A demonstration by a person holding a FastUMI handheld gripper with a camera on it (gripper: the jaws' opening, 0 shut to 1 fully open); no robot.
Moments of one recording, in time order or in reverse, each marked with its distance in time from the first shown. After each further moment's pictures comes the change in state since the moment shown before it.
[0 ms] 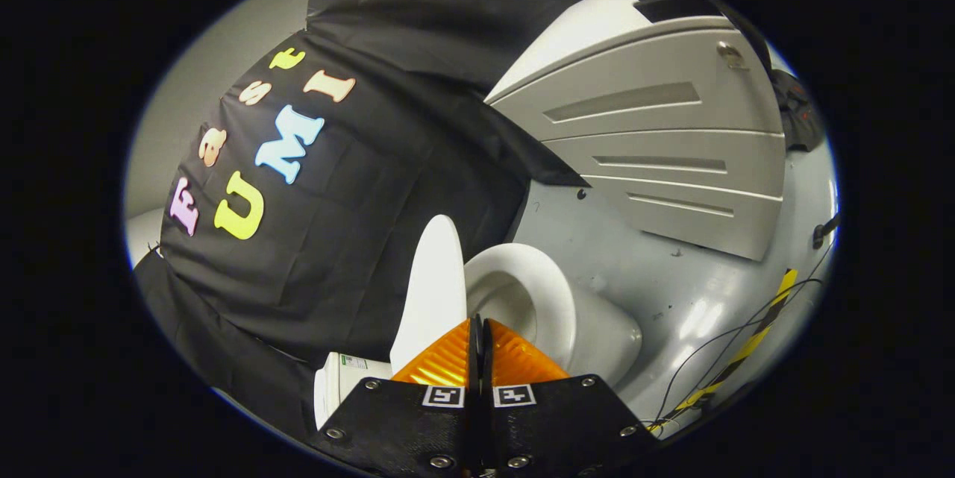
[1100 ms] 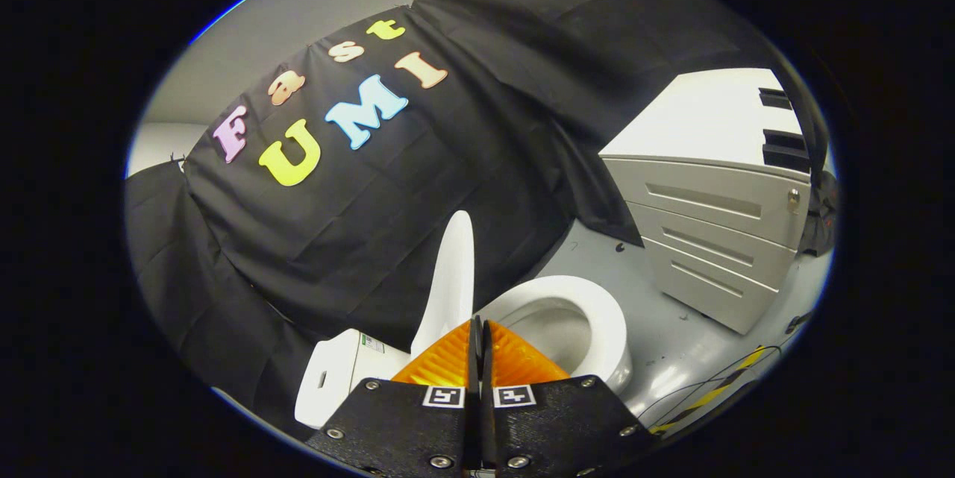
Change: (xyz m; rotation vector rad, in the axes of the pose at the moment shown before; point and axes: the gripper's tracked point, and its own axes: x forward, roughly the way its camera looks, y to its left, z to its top) arm -0.043 0.115 0.004 -0.326 -0.076 0.088
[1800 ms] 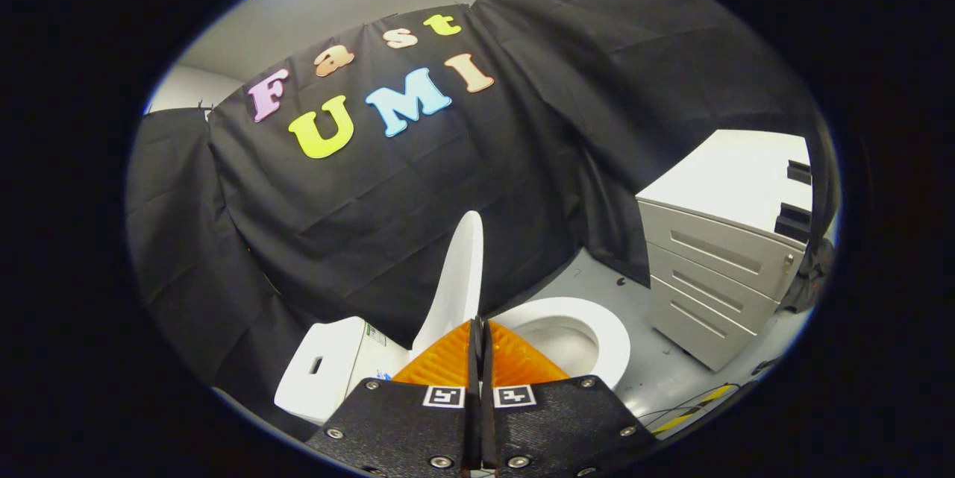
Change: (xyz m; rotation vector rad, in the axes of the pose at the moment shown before) arm -0.015 0.065 0.007 -0.214 -0.029 -0.005
